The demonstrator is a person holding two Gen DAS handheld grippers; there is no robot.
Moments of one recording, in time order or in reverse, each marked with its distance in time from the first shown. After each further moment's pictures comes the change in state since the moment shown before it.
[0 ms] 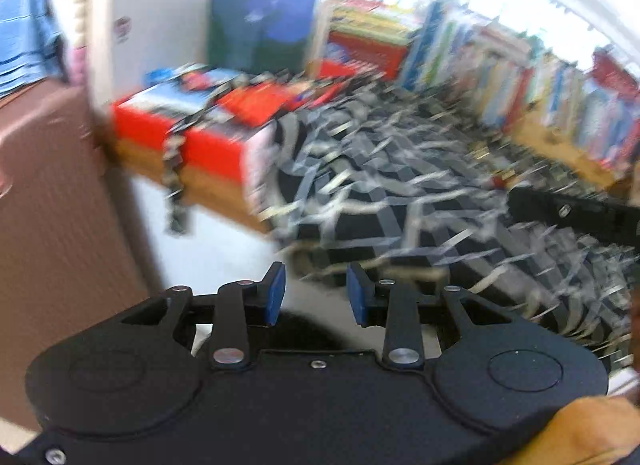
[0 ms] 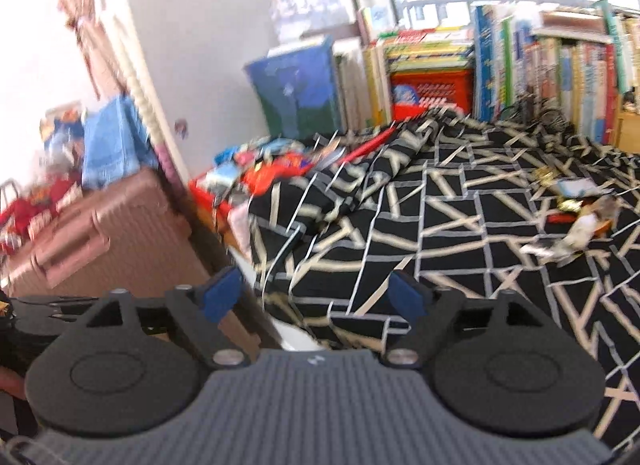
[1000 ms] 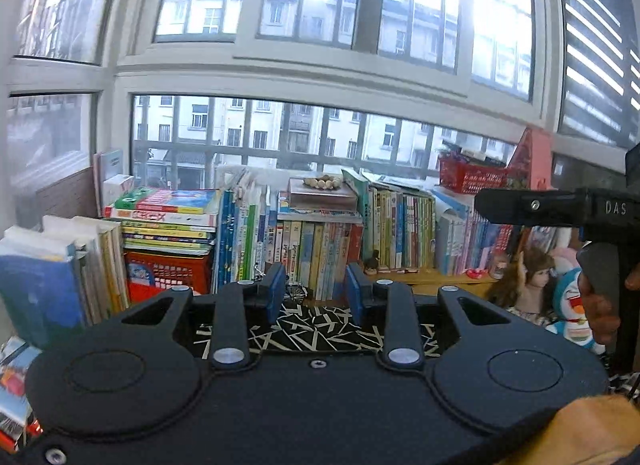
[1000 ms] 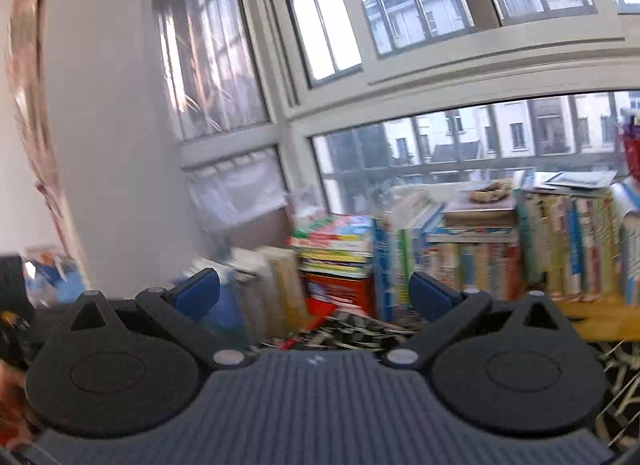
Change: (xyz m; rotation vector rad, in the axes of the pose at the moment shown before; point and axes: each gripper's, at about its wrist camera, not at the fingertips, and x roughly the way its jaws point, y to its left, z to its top) left arm 0.006 -0.265 0.266 0.285 -0.316 -0.316; right arm -0.126 -0.182 0.239 -0.008 -0.318 -0.068
